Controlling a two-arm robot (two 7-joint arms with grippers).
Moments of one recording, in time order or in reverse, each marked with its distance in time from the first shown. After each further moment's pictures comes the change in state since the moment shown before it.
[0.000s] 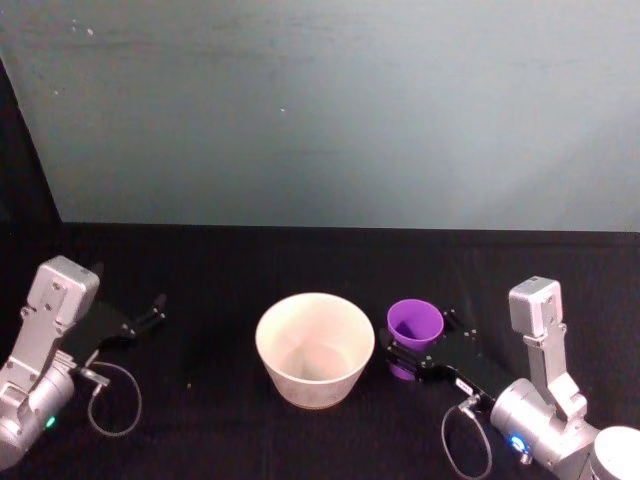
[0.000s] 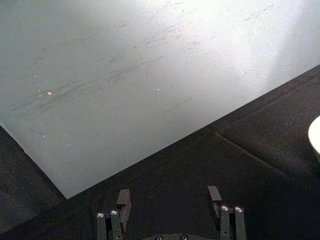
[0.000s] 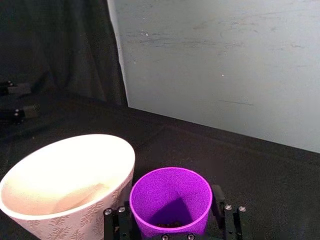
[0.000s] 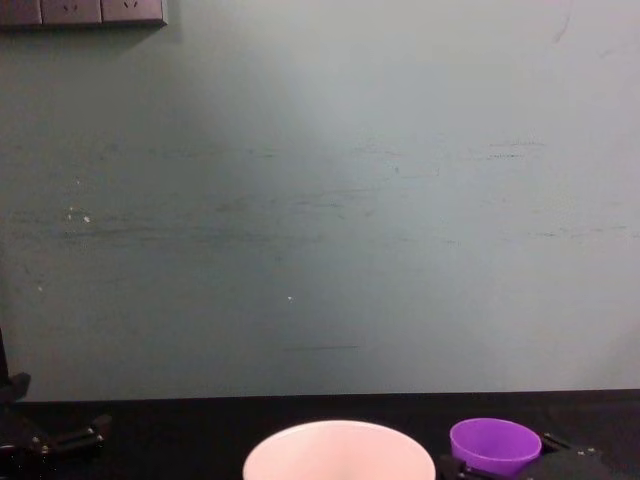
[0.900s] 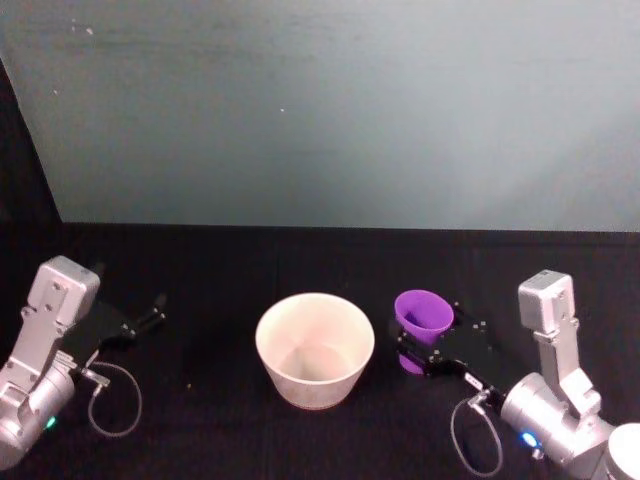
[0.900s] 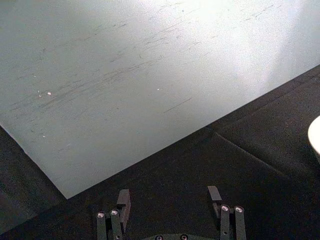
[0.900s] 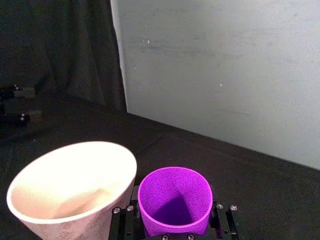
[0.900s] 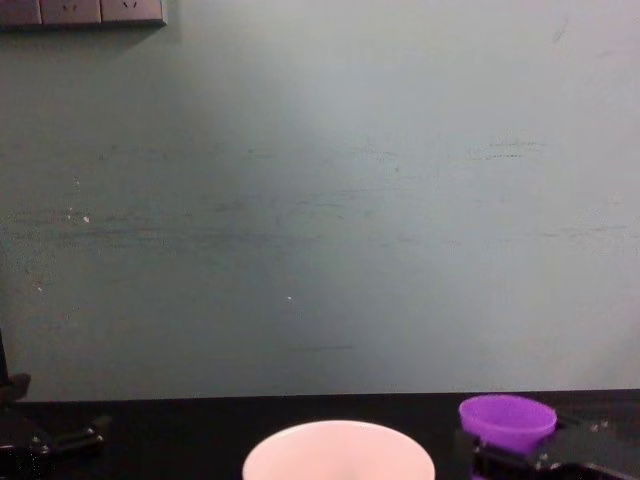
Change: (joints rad) left arm 0.000 0.000 0.000 0.000 0.000 0.000 0.000; right arm -0.031 0.032 0.009 -0.089 -0.017 0.018 -0.018
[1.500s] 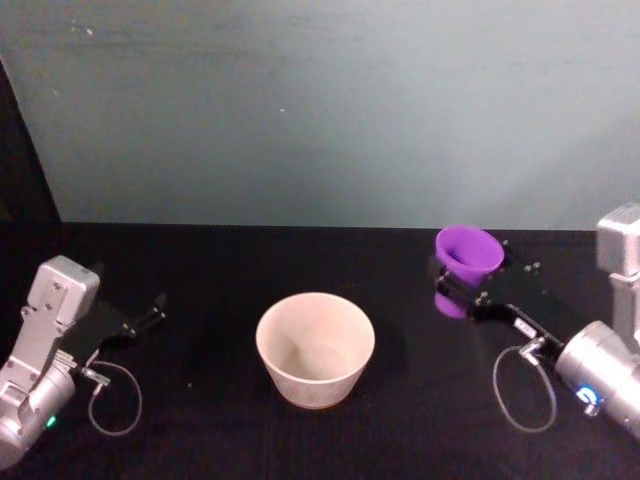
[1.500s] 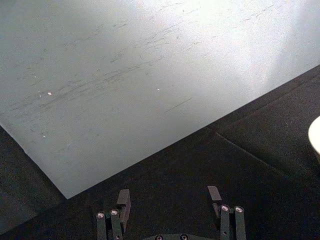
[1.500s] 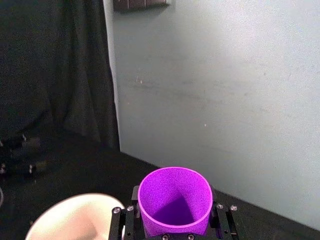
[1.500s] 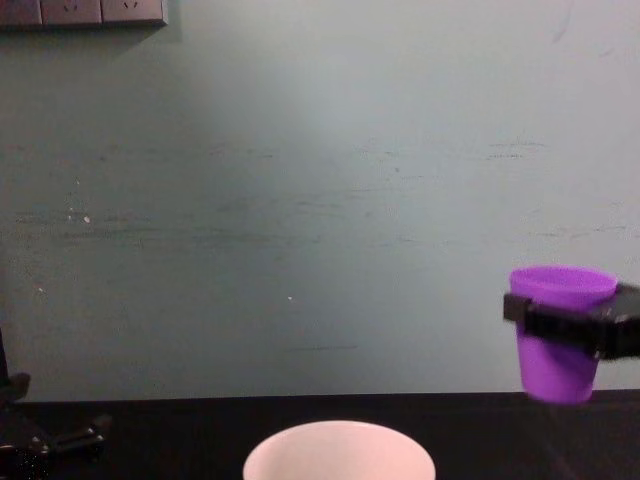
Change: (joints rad) left arm 0.000 0.000 0.000 0.000 0.000 0.000 0.000; right arm -0.082 0.096 0.097 -0.319 0.063 0.137 -0.037
